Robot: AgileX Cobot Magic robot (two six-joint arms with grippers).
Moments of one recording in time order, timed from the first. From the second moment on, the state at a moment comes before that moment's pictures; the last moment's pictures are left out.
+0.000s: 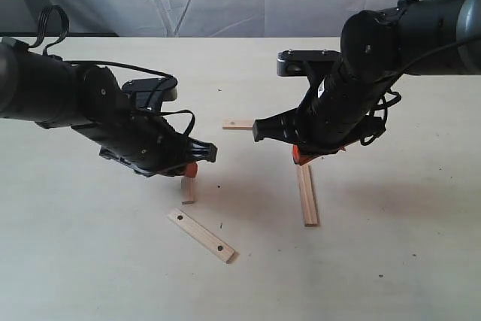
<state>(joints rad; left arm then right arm) -0.36 1.84 -0.94 -0.48 0.35 0.09 0.55 1.78 -1.09 0.16 0.66 0.24</state>
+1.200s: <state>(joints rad) -0.38 1.73 -1.04 -0.11 0.52 -0.30 0.54 1.78 -1.09 0.11 0.63 0.24</state>
